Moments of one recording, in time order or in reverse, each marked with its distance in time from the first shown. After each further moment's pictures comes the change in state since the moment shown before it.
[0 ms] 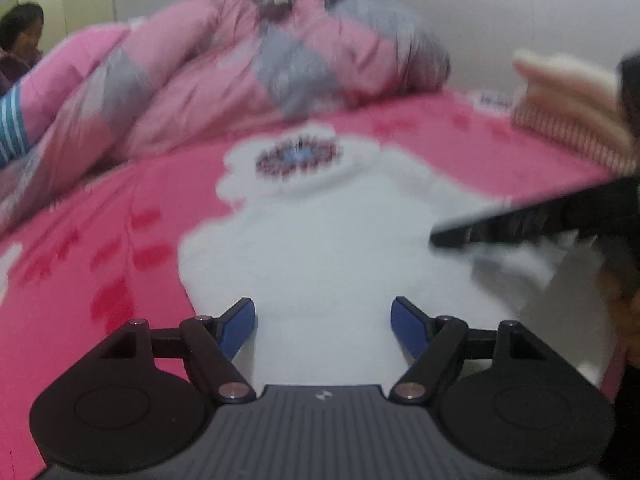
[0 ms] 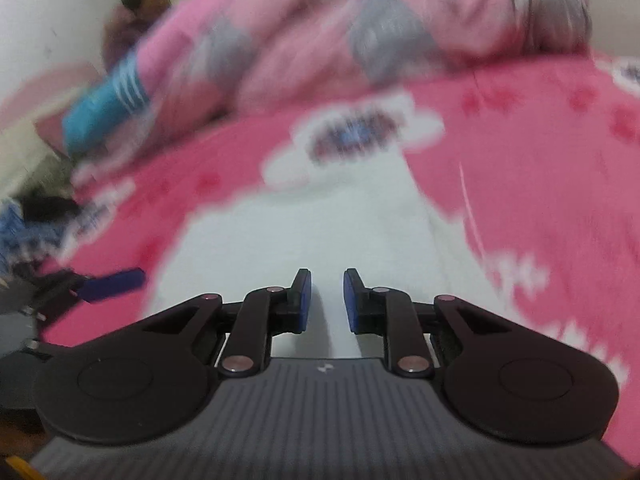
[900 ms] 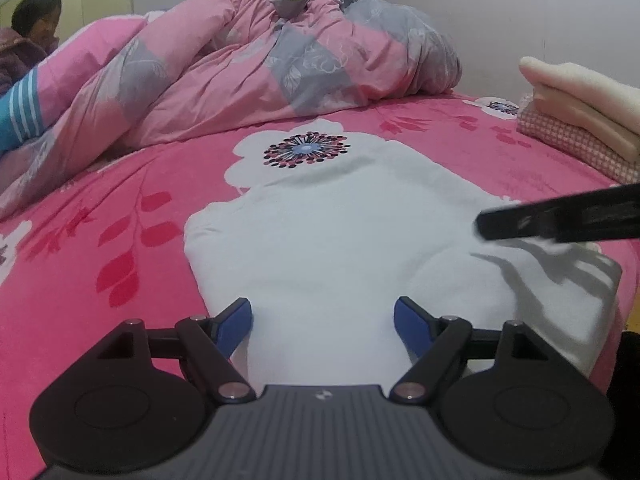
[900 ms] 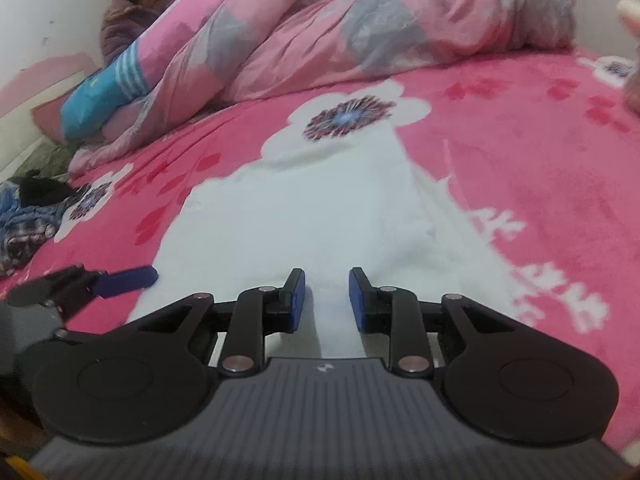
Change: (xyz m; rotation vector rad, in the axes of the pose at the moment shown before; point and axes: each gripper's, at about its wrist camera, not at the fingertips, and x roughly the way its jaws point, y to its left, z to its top) left arm -0.016 -0.003 -0.011 -0.051 -0.008 0.008; right arm -0.048 0.022 -0.021 -0.034 -0.060 -0.052
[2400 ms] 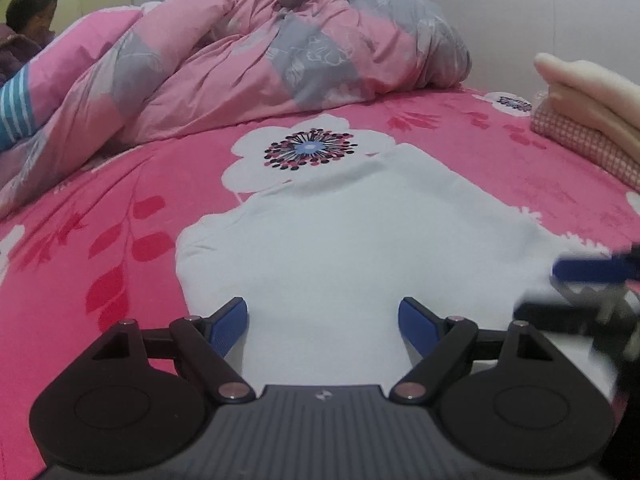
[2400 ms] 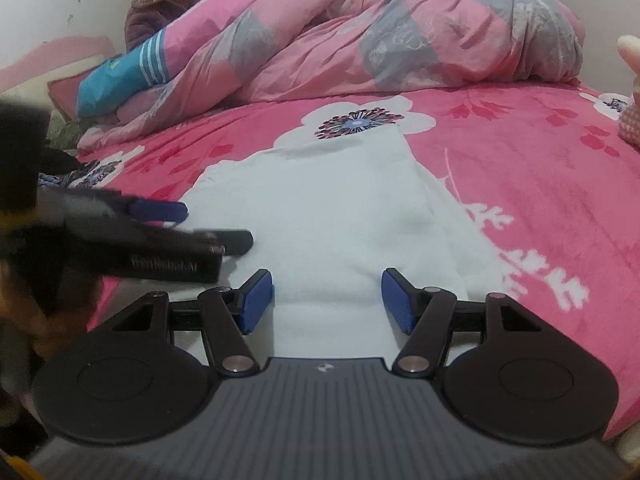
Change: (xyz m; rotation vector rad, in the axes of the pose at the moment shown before) left arm 0.025 0.001 0.022 -0.004 0.033 0.005; right arm -0.013 0.002 -0.025 -0.085 -0.034 0.015
